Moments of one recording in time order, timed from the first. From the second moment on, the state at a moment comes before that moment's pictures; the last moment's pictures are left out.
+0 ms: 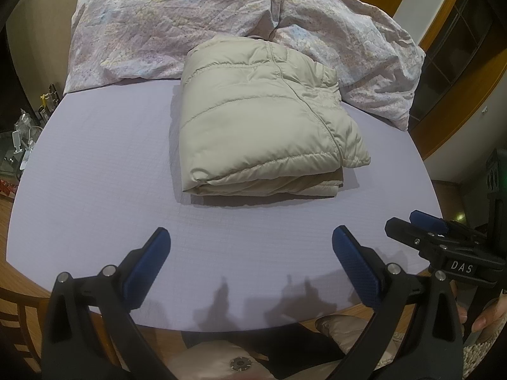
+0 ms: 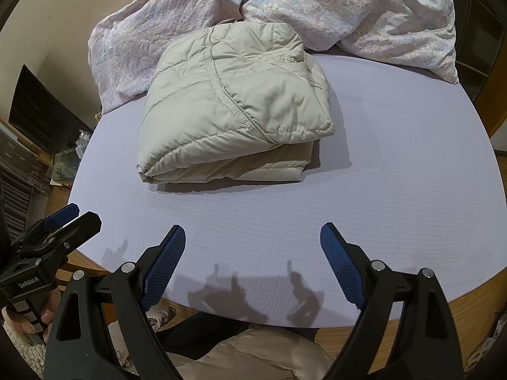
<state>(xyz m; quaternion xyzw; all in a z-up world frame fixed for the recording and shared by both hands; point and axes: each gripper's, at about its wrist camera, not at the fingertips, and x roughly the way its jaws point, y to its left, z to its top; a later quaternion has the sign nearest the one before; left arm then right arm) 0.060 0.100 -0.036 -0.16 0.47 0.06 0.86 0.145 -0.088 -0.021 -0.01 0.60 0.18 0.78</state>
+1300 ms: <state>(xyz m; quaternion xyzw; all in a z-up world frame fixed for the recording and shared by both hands) 0.063 0.098 -0.037 -0.16 0.47 0.06 0.86 0.148 -0.088 -0.021 -0.01 0.60 0.18 0.78</state>
